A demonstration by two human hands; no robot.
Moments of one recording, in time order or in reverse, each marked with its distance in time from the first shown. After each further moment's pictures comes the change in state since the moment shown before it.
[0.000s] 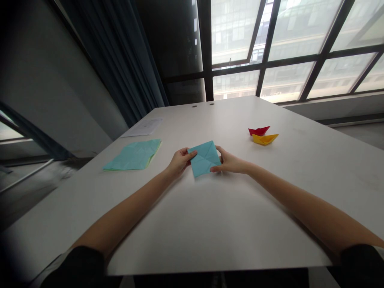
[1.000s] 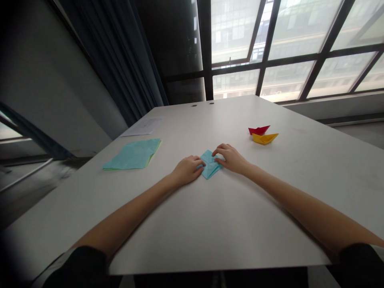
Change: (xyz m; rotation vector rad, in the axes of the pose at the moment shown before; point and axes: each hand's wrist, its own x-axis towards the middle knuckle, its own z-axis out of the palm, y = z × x) left_hand -0.018 -0.006 -0.001 1.515 -0.342 0.559; right_hand 0.007 0.014 -0.009 -0.891 0.337 -0.361
